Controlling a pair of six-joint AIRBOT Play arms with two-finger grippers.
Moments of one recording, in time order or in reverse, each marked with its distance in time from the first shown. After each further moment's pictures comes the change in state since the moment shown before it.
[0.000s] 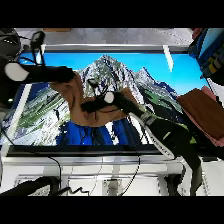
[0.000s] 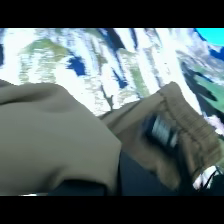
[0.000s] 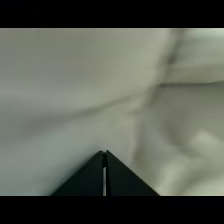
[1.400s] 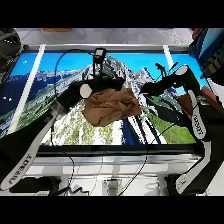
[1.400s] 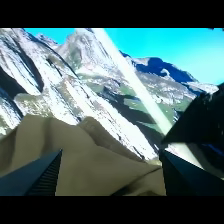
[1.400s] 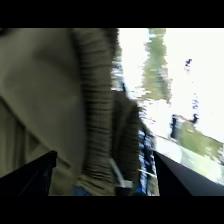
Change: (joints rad) left arm -0.390 -0.216 0.001 0.073 0.499 -0.014; right arm -0.678 0.056 0.000 0.076 0.561 -0.303
